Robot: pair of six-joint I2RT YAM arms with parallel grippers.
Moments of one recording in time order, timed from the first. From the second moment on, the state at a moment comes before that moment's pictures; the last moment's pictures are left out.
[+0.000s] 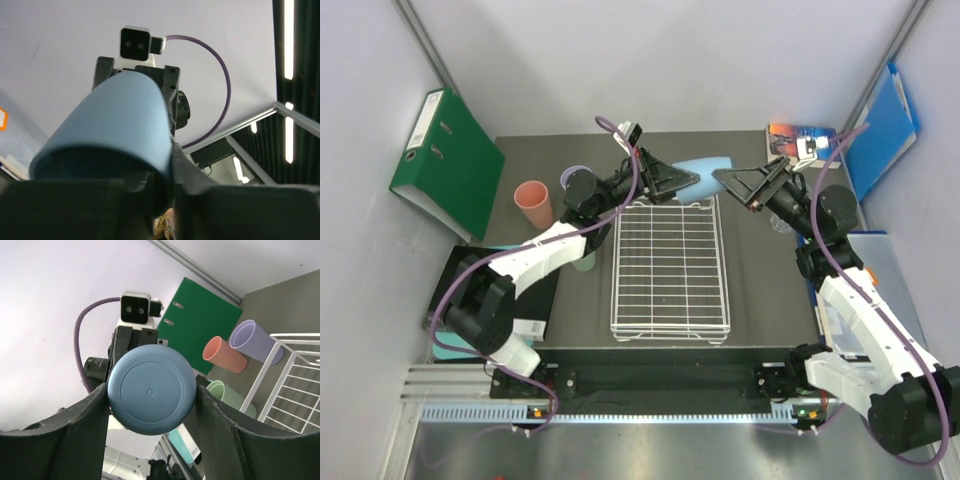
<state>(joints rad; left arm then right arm) -0.60 1.57 1.09 0.99 0.68 -1.62 0.27 0.99 0.82 0.43 -0.55 1.11</state>
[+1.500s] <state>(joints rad) -0.11 1.58 1.95 -1.04 -0.50 -0.59 0.43 1.15 1.07 -0.24 -0.17 0.68</state>
